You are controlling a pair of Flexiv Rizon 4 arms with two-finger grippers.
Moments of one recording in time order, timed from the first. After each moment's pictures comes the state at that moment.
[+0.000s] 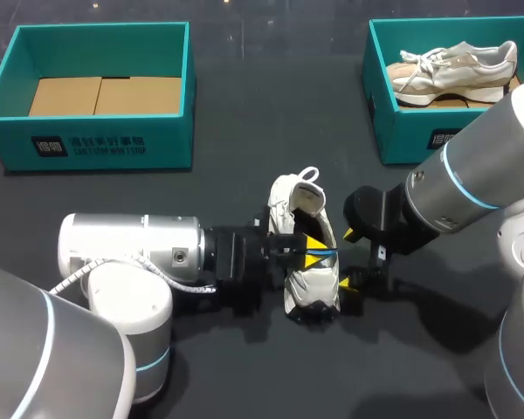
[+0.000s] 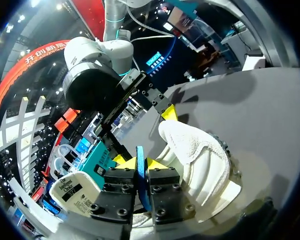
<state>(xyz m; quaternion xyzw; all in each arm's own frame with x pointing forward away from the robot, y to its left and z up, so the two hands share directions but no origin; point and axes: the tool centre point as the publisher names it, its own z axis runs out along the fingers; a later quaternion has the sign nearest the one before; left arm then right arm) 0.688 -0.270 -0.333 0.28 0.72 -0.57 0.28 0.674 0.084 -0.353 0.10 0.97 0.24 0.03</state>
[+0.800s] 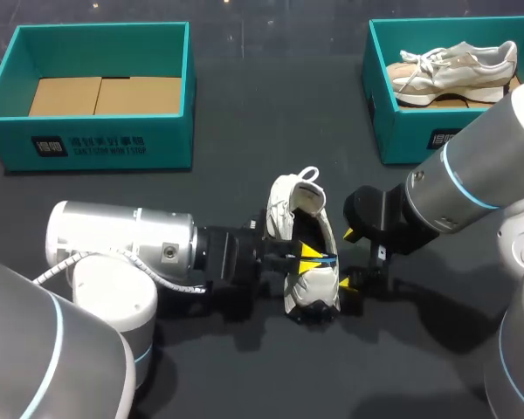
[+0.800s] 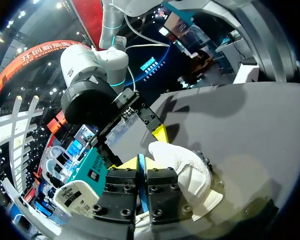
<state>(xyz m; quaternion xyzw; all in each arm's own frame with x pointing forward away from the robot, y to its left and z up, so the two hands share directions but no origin) 0.668 -0.260 -0.326 0.30 0.72 -0.57 0.24 0.674 0.084 -0.353 0.10 0.97 0.24 0.03</state>
